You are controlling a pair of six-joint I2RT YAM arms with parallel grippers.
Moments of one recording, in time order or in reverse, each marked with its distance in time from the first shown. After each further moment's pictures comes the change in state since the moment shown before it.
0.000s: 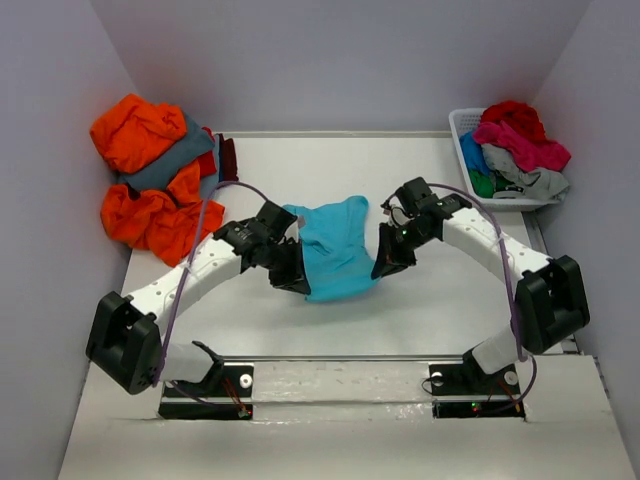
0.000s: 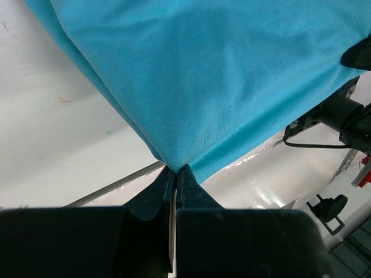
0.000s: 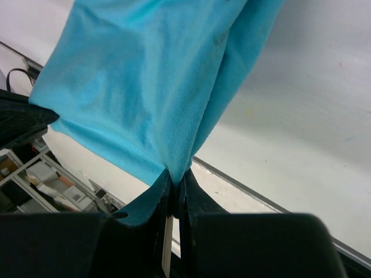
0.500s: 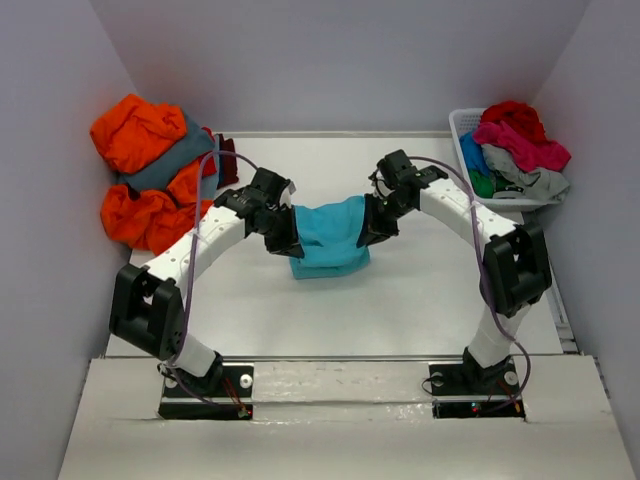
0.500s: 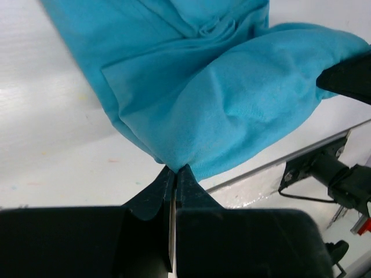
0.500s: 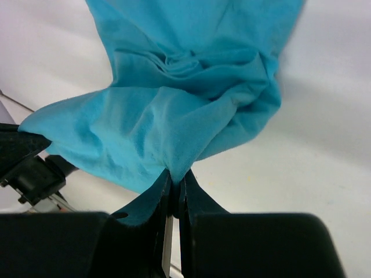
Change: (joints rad) left arm 0.131 0.185 0.224 -0.018 -0.065 0.076; right arm -0.001 0.267 0.322 0.006 0.092 0.047
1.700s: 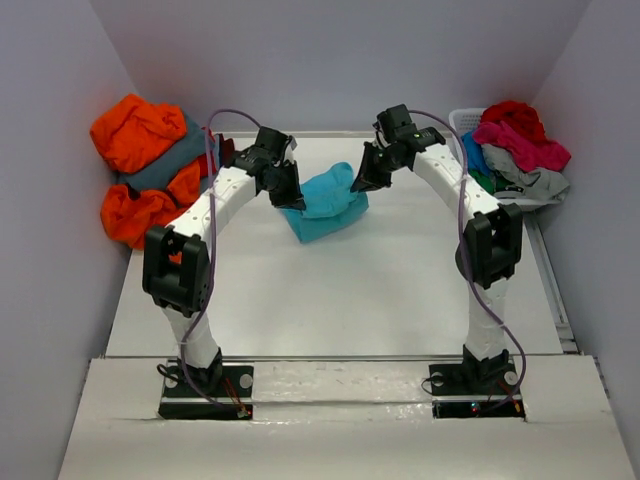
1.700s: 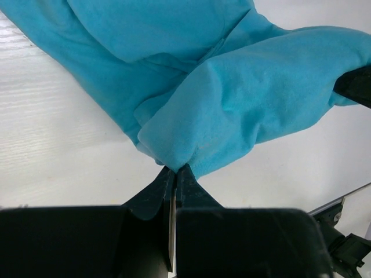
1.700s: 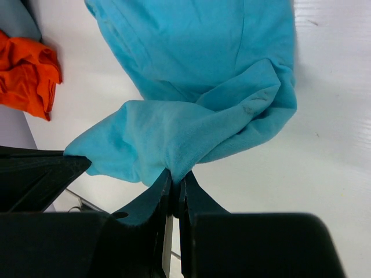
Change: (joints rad) left arm 0.105 0.312 0.394 0.046 -0.070 0.089; right arm -0.074 0.286 0.526 -0.011 0.116 0.058
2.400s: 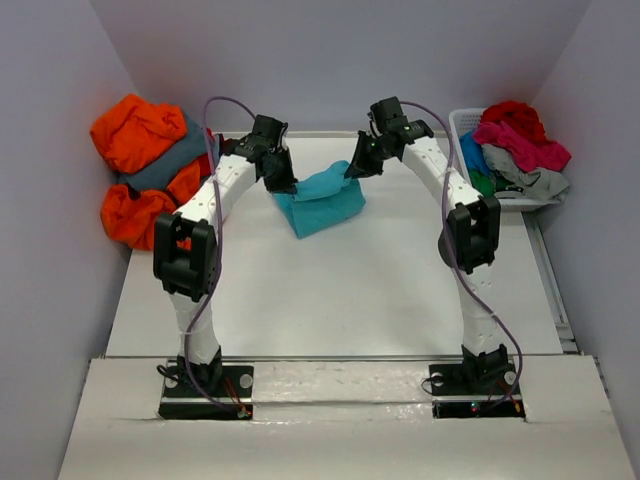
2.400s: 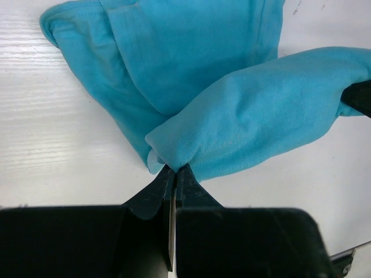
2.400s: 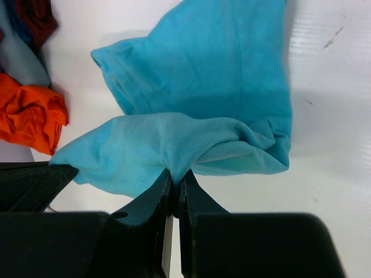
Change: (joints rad) left arm 0.050 0.128 0.151 0.006 -0.102 0.001; right arm -0.014 0.212 0.267 0.002 0.021 0.004
